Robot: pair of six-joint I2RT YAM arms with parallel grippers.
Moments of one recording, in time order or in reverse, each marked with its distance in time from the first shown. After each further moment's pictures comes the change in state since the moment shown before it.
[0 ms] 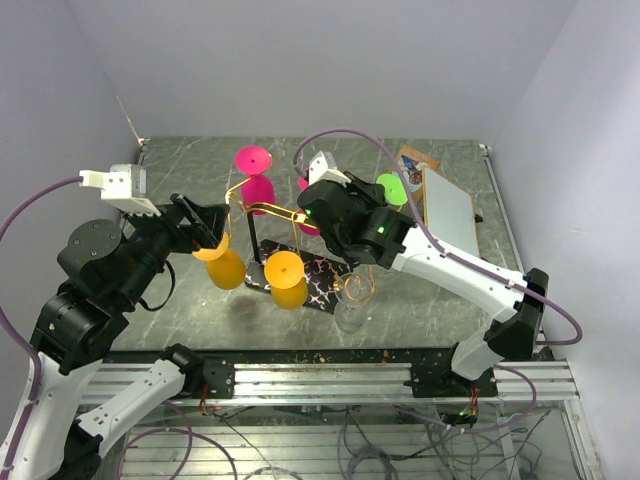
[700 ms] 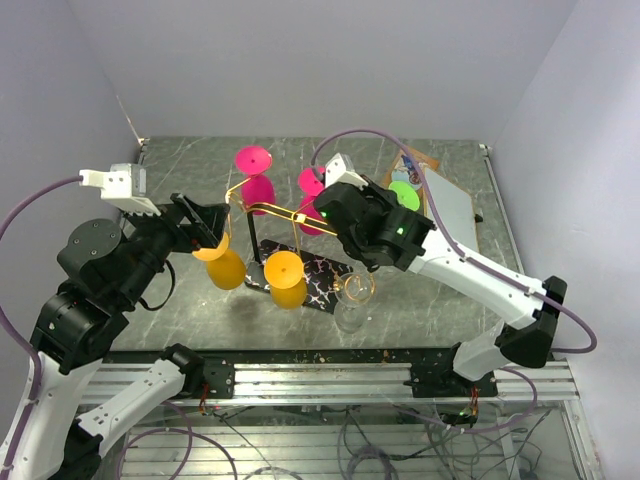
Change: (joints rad) left arm 0.000 0.002 0.007 0.001 0.001 0.000; right arm -0.019 -0.072 -0.031 -0.121 -0.049 0.089
